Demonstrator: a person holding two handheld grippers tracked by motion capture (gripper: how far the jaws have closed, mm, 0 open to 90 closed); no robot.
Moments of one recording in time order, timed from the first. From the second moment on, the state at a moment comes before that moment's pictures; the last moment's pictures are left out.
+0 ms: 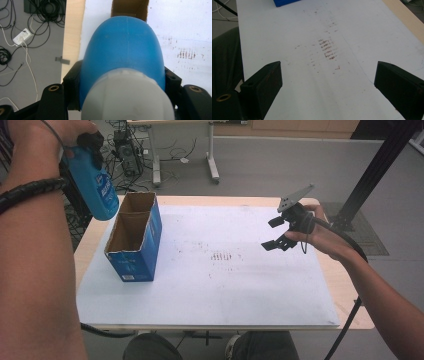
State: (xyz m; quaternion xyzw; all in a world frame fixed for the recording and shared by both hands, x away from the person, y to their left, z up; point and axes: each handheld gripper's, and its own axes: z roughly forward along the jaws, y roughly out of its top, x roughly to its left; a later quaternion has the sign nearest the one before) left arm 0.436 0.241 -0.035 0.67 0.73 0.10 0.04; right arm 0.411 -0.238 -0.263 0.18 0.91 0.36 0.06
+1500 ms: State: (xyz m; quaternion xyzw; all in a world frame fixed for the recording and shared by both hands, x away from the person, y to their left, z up) left arm 0.454 0.232 -0.138 0.69 0.72 0.06 0.05; right arm 0.415 -0.232 -0.271 0.18 0.92 0.35 0.06
